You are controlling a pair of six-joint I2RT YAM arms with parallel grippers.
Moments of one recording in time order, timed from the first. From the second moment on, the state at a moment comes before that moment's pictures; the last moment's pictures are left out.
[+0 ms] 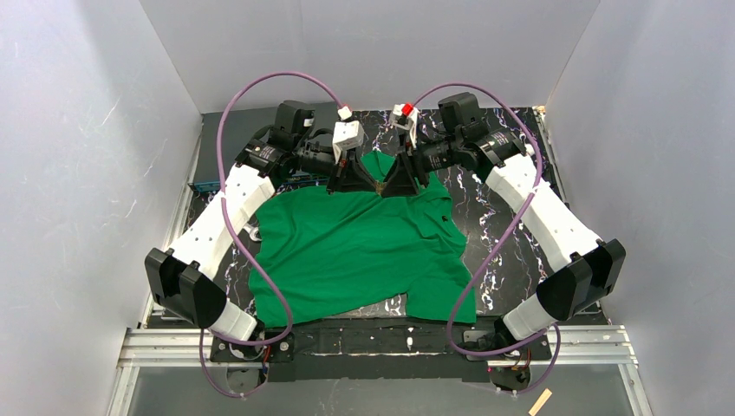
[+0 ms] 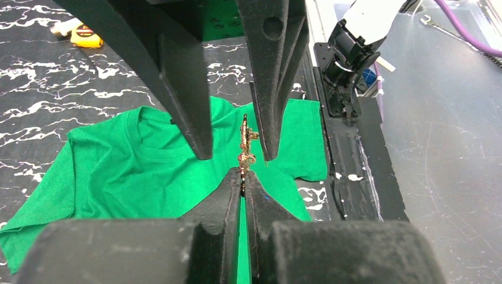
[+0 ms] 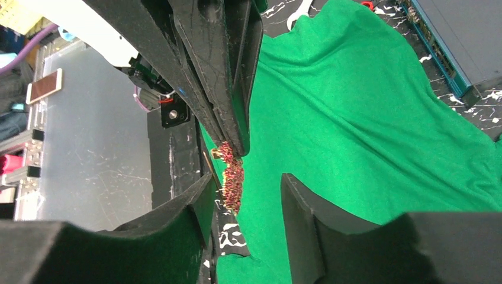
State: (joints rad) left arm -0.48 1.50 1.54 -0.69 1.11 0.50; right arm 0.53 1.53 1.63 -0.79 -0.96 -0.22
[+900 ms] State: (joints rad) left arm -0.48 1.52 1.52 -0.53 0.98 0.26; right arm 0.53 1.51 1.62 -0.69 -0.73 -0.06
